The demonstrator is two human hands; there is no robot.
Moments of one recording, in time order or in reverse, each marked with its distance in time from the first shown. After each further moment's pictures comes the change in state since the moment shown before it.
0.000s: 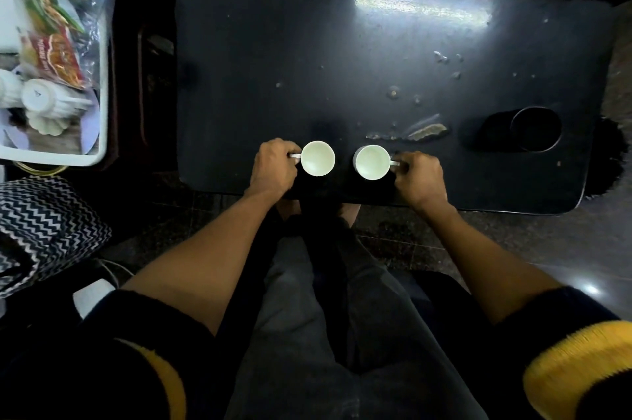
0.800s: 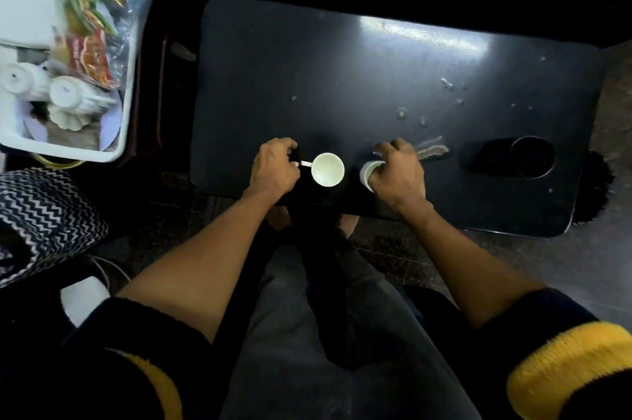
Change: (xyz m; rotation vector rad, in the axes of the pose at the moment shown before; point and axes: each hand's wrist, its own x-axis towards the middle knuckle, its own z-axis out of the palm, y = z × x) left_hand -0.002 -0.002 -0.037 -0.094 0.026 -0.062; right_hand 0.001 -0.084 -0.021 -0.092 0.006 -0.096
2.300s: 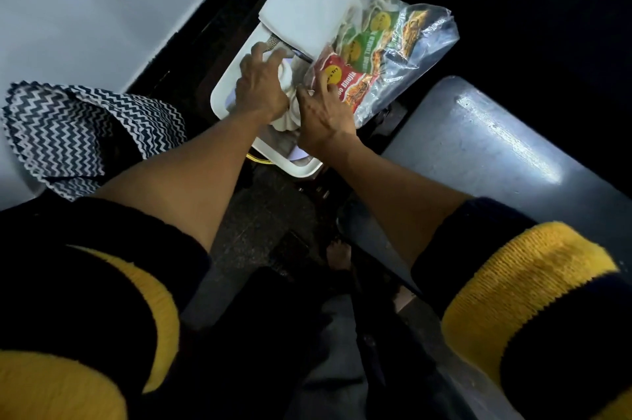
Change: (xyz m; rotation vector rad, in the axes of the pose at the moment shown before) left_hand 0.107 -0.277 -0.310 0.053 0.406 -0.203; right_hand 0.075 -0.508 0.123 -0.440 -0.190 -0.766
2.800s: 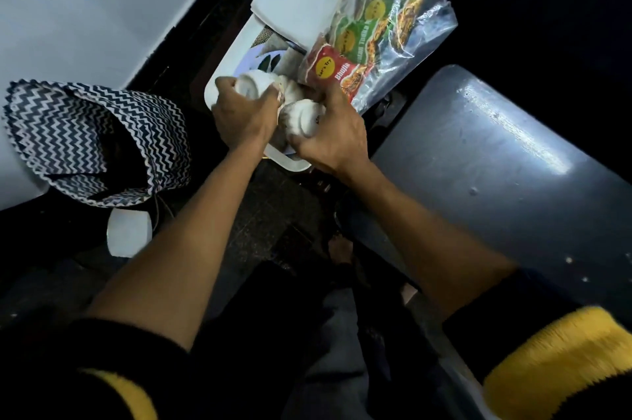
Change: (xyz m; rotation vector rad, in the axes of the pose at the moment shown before) left_hand -0.061 0.021 0.005 -0.499 0.364 -0.608; right_hand -0.043 0.017 0.008 0.658 0.218 0.167
